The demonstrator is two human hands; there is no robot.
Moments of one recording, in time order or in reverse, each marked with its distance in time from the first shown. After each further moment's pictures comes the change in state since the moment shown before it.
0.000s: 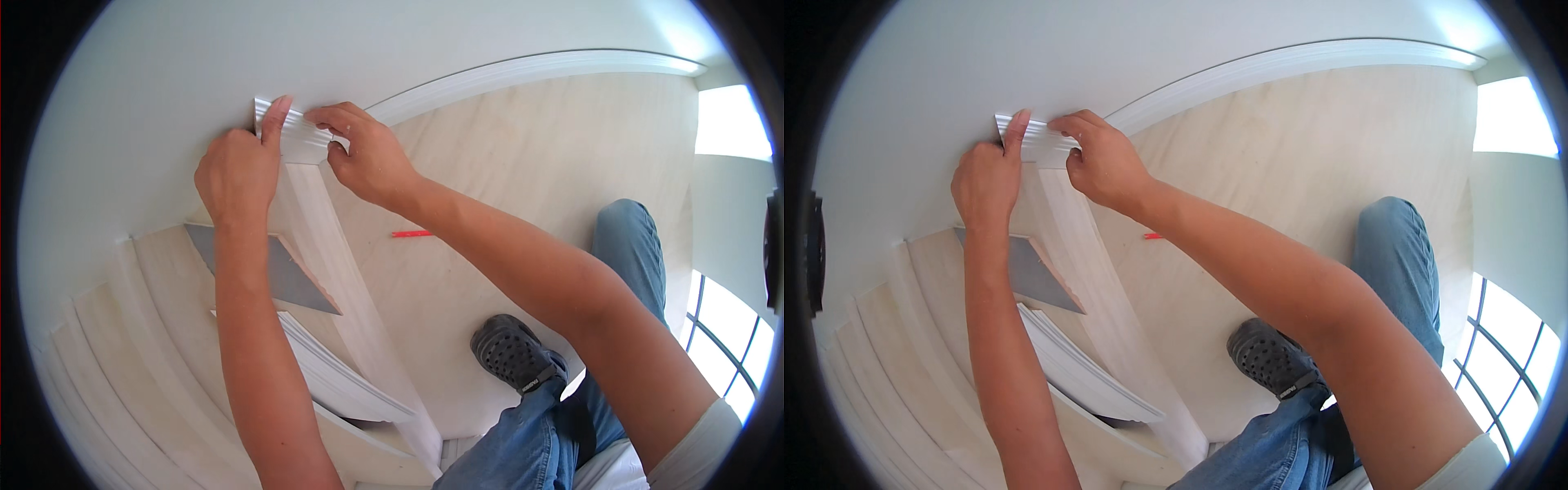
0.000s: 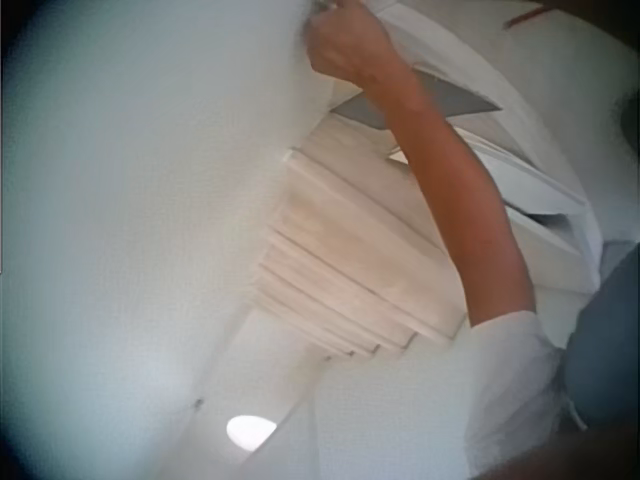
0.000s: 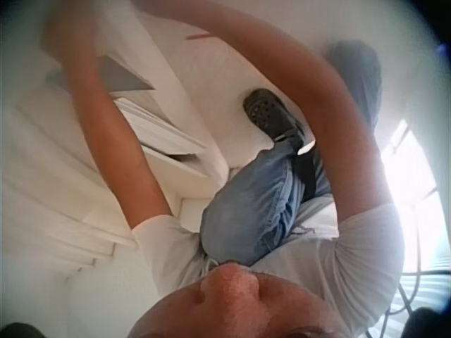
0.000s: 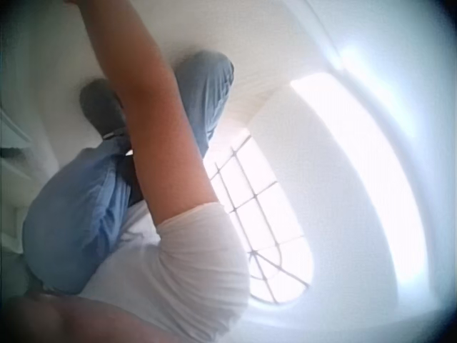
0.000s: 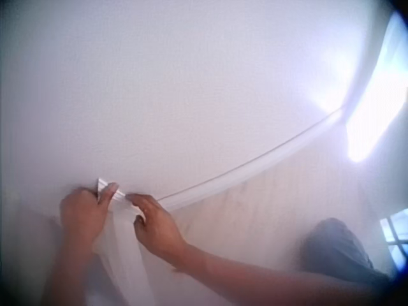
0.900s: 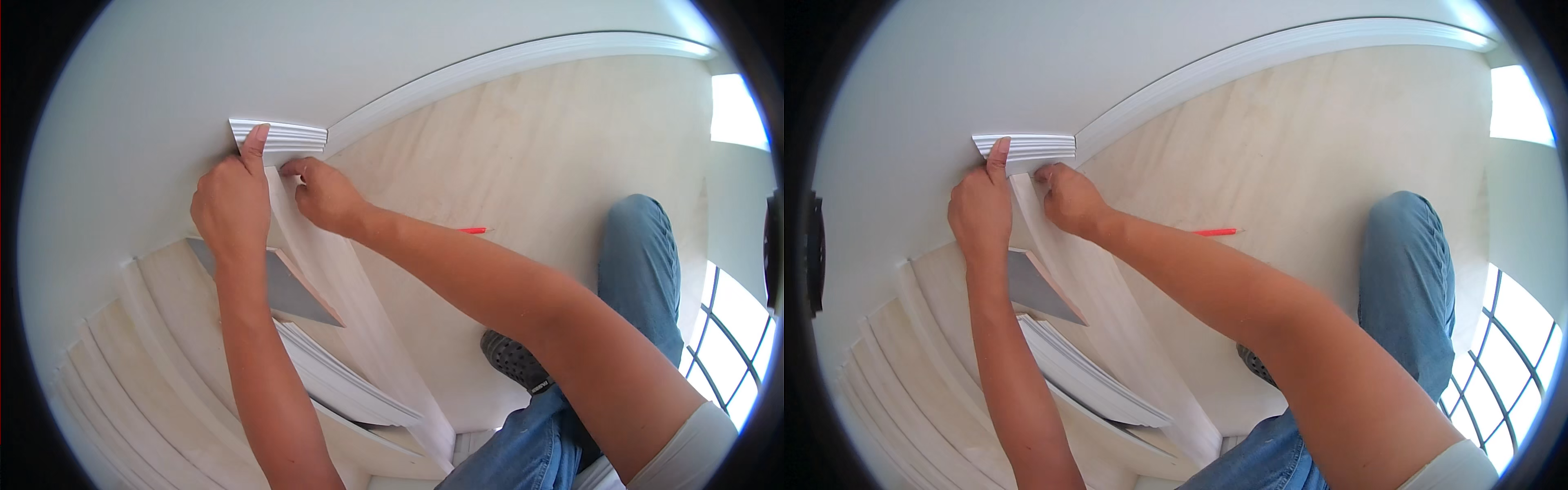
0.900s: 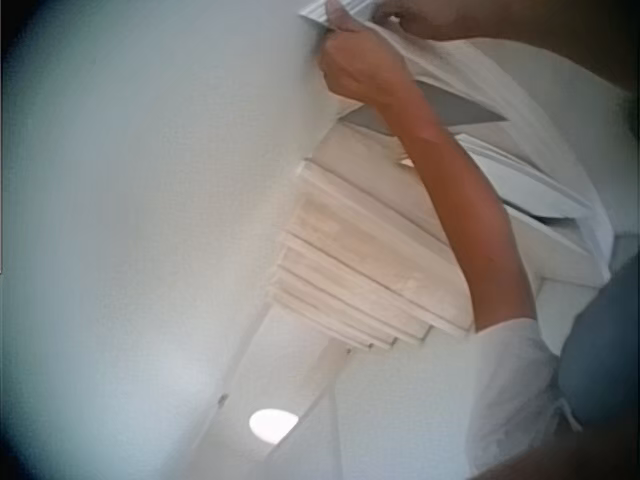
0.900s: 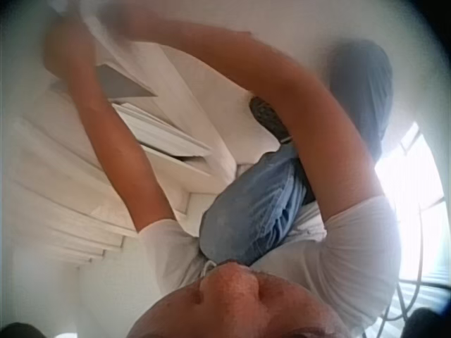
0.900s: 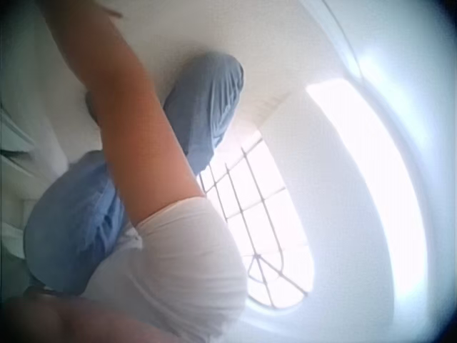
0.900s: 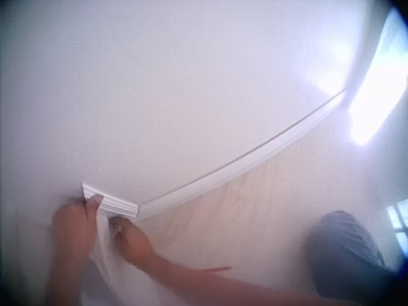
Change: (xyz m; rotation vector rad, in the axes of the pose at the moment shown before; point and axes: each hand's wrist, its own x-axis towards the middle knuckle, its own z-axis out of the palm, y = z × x) left_hand -0.013 0.001 0.011 0.102 0.060 0.030; right_hand -0.012 0.038 0.067 0.108 -0.184 0.377
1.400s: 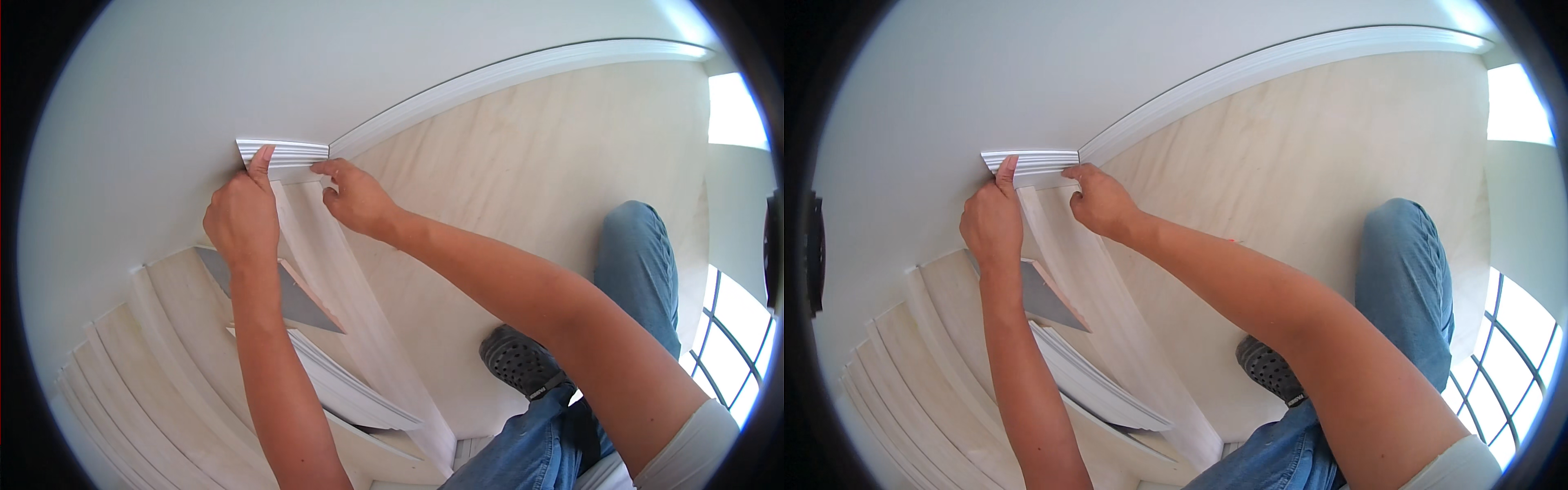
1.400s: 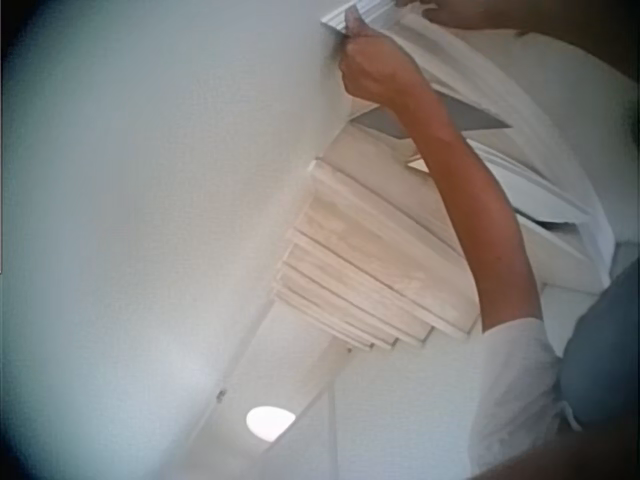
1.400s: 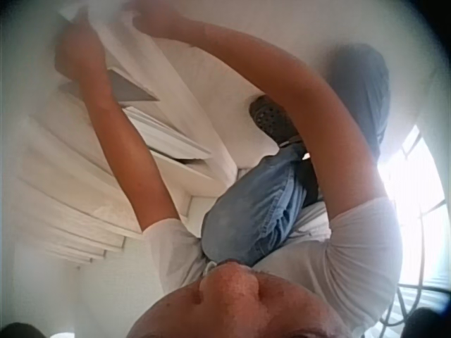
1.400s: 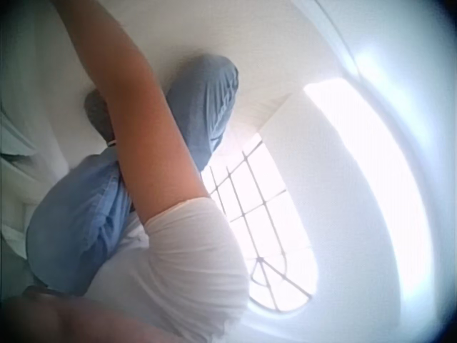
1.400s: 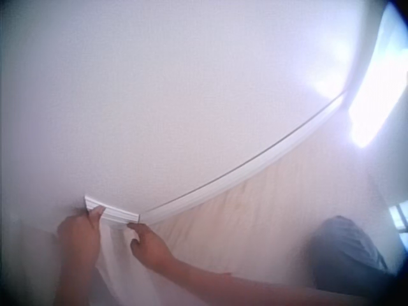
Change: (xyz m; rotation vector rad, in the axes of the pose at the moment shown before) left_hand -0.001 -0.005 0.010 0.042 0.095 0.019; right_hand -0.013 0.003 -0.036 -0.047 0.029 0.002
